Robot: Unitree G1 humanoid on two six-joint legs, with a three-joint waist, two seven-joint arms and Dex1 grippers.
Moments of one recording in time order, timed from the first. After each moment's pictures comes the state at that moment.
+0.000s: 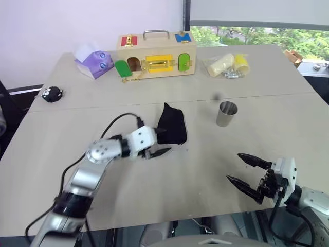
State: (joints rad) left arm -0.34 0.65 -0.17 -0.06 -0.07 0.01 -0.97; right arm 0.40 -0.55 -0.10 -0.54 0.53 0.14 0.89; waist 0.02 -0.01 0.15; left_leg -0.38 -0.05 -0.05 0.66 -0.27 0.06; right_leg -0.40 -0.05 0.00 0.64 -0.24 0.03
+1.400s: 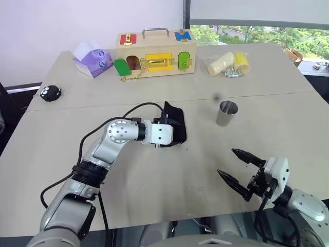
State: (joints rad) left arm -0.53 0.63 -0.32 0.15 0.16 -0.25 -1.02; right arm 0.43 -0.48 -0.04 -0.62 0.46 0.12 0.73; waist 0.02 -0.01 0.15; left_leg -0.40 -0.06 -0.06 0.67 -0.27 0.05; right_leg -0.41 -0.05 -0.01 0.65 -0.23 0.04
